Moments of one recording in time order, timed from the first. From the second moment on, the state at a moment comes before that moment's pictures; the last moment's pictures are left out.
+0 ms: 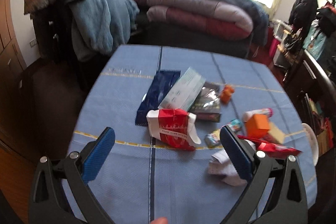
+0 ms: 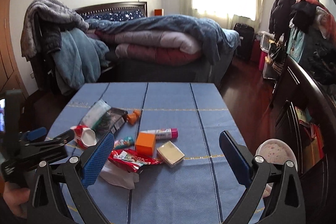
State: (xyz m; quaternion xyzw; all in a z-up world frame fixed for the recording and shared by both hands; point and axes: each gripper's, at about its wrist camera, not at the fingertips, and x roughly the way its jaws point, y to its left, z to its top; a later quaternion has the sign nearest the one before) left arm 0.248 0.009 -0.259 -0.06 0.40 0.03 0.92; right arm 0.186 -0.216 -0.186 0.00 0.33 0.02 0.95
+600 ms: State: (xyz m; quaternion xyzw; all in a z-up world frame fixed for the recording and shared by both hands) left arm 0.288 0.012 -0.316 -0.12 0.43 0.01 0.89; right arm 0.212 -0.214 -0.242 0.00 0.39 0.05 0.92
